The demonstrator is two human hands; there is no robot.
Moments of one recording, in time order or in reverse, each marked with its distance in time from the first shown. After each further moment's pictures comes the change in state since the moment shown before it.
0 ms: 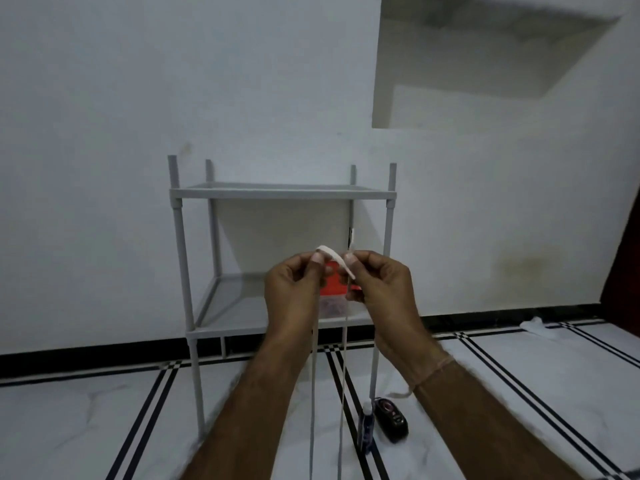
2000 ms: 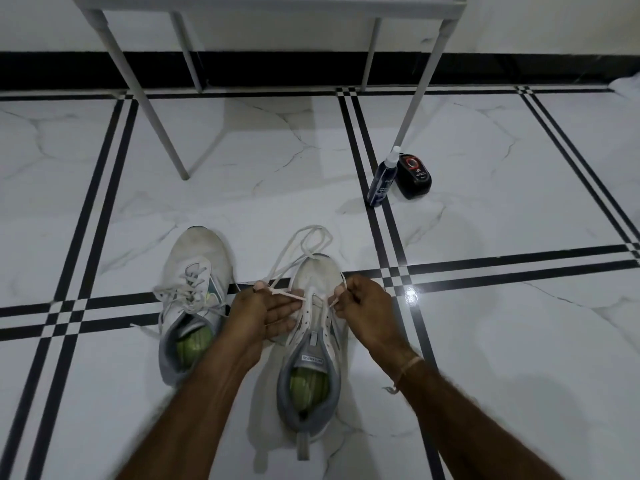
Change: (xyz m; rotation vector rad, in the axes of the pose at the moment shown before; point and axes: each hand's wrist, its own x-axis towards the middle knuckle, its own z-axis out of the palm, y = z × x) left_hand -0.199 -0.324 -0.162 0.088 0.150 -1.258; right_hand -0.258 0.334 -0.073 -0.547 -0.196 0.766
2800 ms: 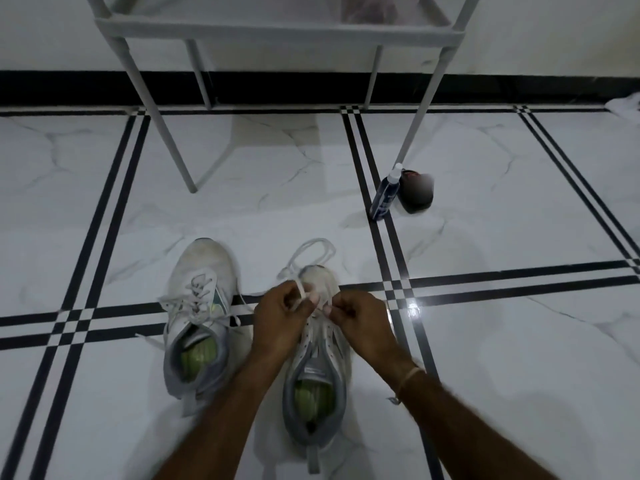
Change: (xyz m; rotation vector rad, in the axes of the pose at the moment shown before) left_hand 0.008 -0.011 0.018 0.491 0.044 0.602; right_hand 0.007 -0.003 0.006 -0.178 -0.061 -0.170
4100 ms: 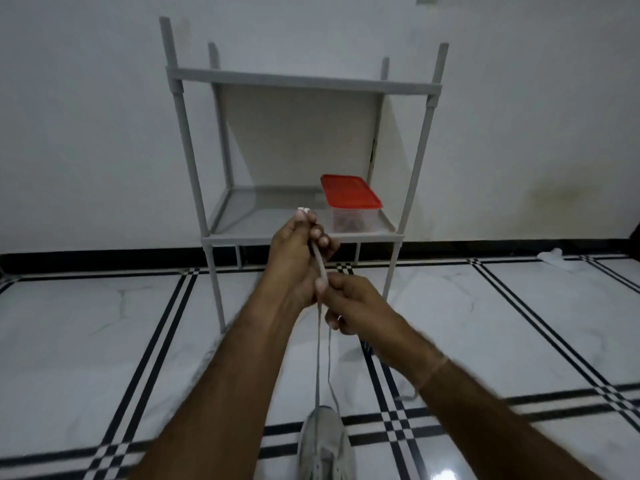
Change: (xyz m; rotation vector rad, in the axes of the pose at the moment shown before) left_hand -0.007 0.331 -0.083 -0.988 -0.121 0.311; right_hand -0.013 -0.266 -0.143 0.338 -0.149 -0.377
